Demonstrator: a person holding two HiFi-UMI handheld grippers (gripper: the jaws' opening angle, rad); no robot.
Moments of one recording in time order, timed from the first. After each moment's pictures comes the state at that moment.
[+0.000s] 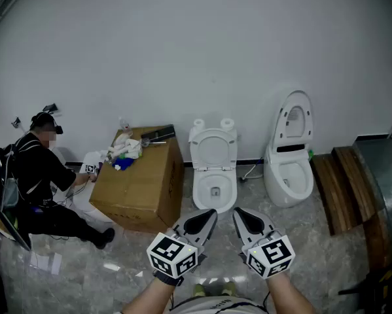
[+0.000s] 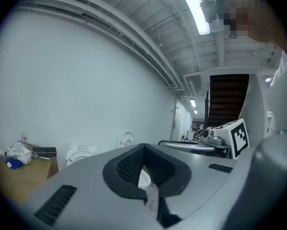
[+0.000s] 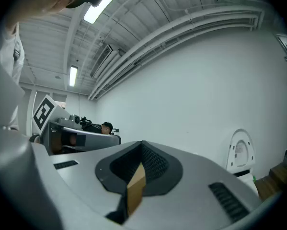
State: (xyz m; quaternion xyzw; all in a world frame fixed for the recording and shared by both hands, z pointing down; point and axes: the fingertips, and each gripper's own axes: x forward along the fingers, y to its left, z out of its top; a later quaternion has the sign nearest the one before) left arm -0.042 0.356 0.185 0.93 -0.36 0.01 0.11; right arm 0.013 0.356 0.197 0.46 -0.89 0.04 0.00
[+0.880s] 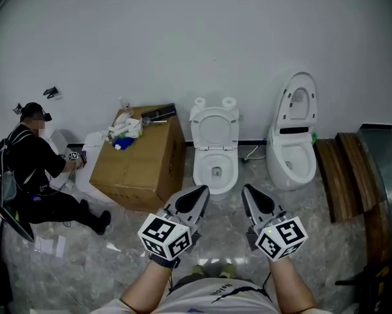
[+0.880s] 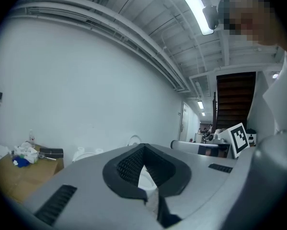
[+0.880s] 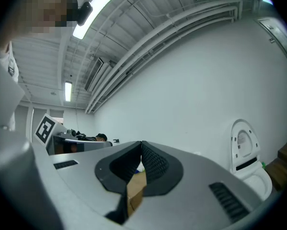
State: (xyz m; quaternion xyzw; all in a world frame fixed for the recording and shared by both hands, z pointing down) left arm -0.050 0.342 0.182 0.91 -0.40 -0.01 0.10; right arm 0.053 0.346 0.191 0.45 -0.88 0.09 -0.08
